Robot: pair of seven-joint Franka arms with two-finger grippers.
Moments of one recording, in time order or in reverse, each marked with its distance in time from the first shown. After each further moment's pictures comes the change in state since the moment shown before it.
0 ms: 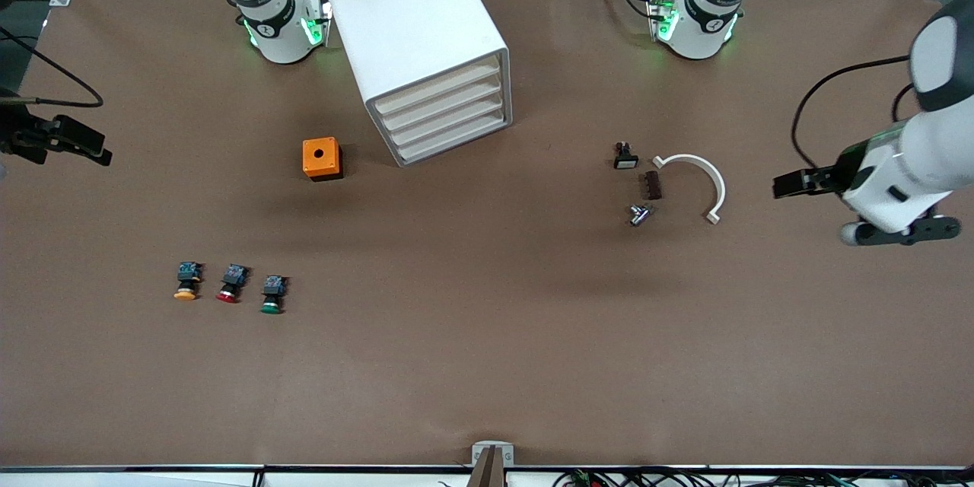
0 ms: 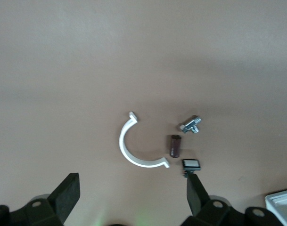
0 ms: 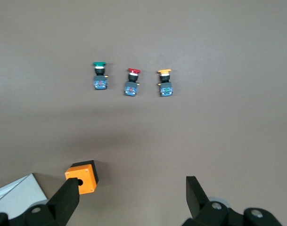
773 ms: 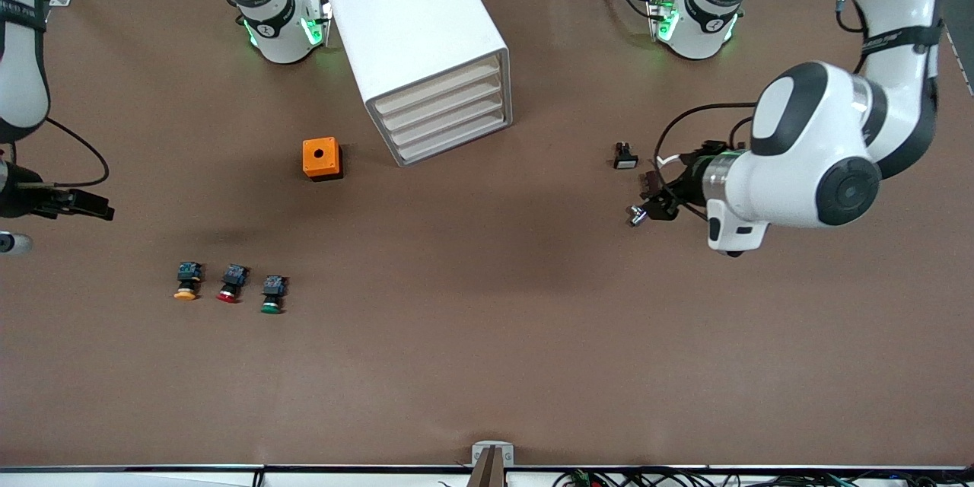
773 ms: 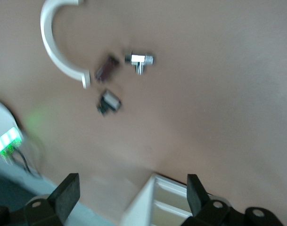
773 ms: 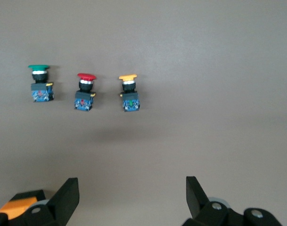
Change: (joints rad) left arm -0.184 0.157 -0.008 0.001 -0.318 -0.033 -0.965; right arm -0.143 0.216 -0.005 -0.099 0.011 0.273 -0.150
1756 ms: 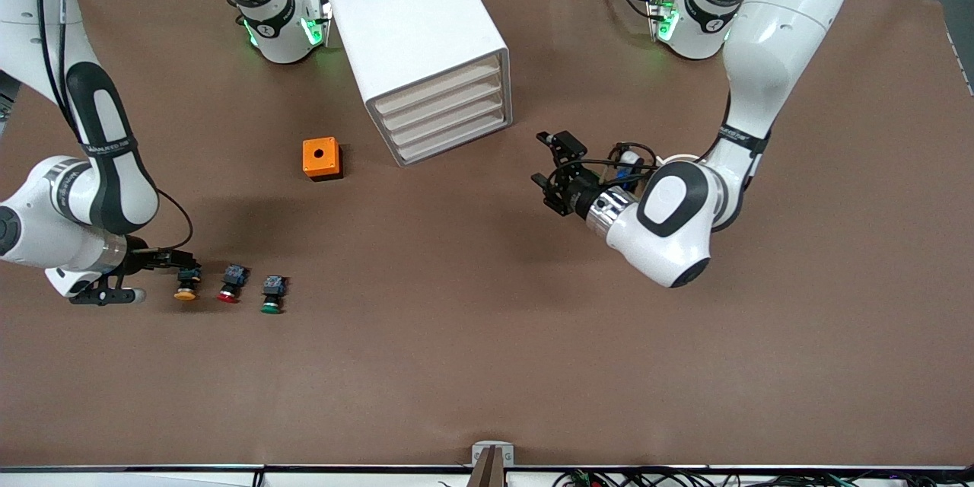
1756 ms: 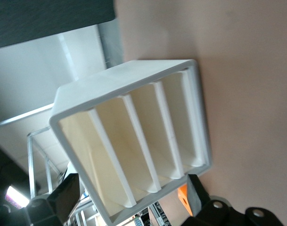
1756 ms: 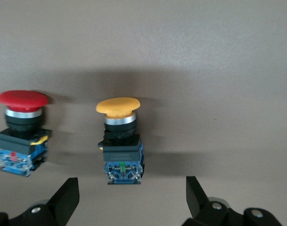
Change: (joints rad) left arm -0.015 0.328 -0.156 0.034 -0.545 -0.026 -0.965; right arm -0.009 0.362 0.005 -0.063 0.080 0.395 -0.099
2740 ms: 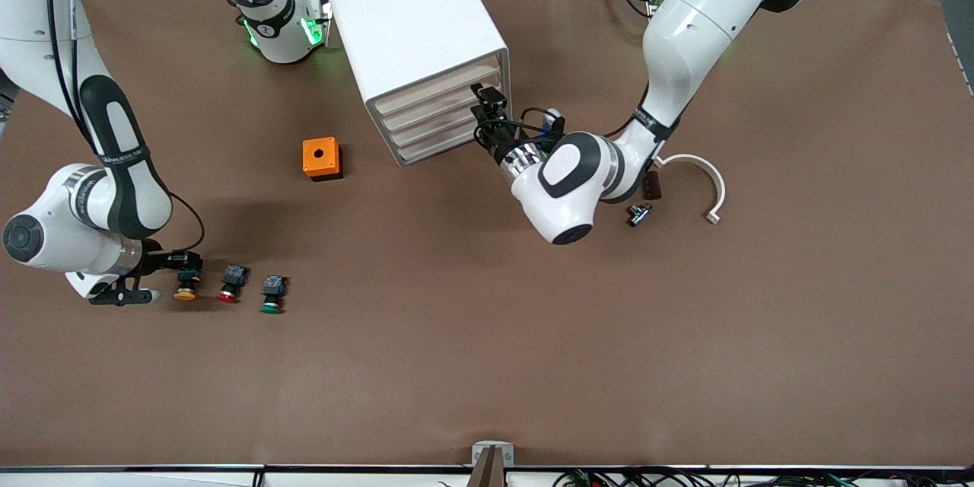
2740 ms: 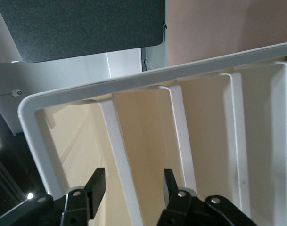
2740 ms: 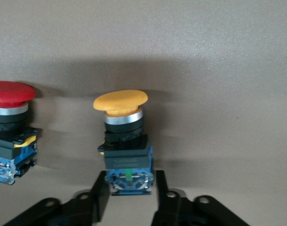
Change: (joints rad) left arm -0.226 0.068 -0.016 0.005 -0.078 -0.010 -0.116; right arm 0.001 0.033 0.007 -0.001 0.001 0.007 -0.001
